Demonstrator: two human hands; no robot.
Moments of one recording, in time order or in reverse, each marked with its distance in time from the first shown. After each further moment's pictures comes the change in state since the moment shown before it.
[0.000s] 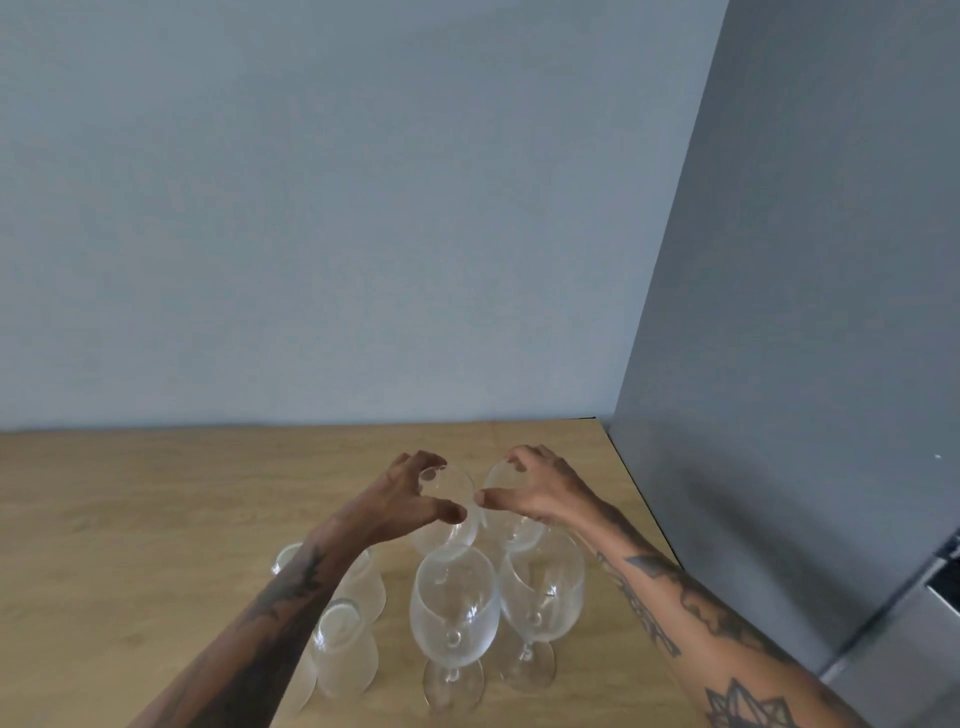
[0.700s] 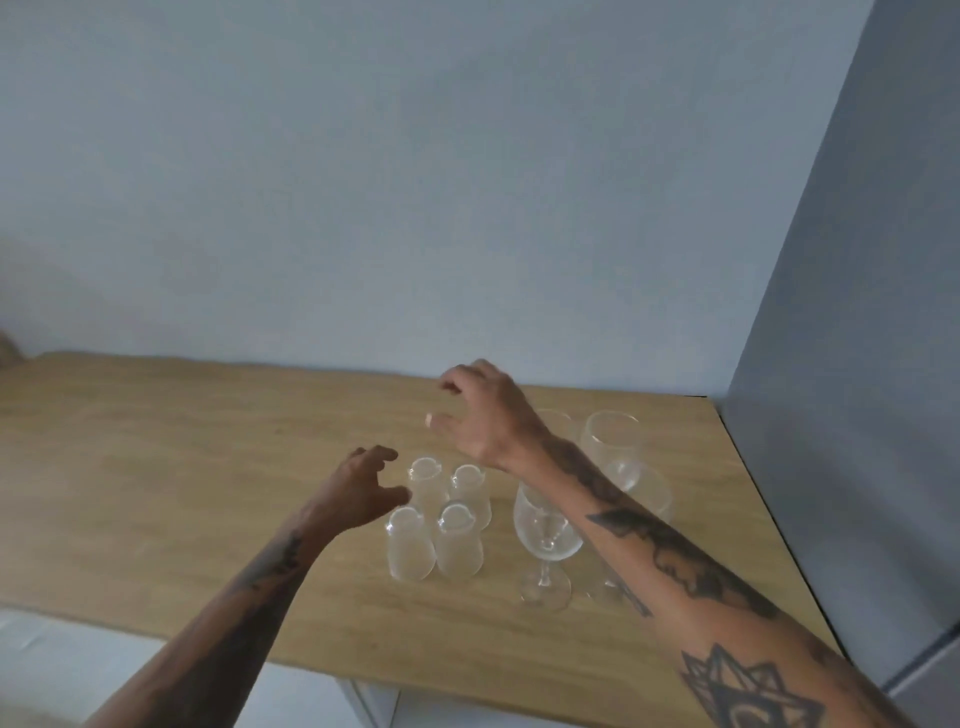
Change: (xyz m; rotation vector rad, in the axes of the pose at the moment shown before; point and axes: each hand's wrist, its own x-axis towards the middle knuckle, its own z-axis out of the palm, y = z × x) left_hand -0.150 -0.097 -0.054 0.227 0.316 -0.320; right_hand -0.099 -0.161 0.036 0.031 0.078 -0.602
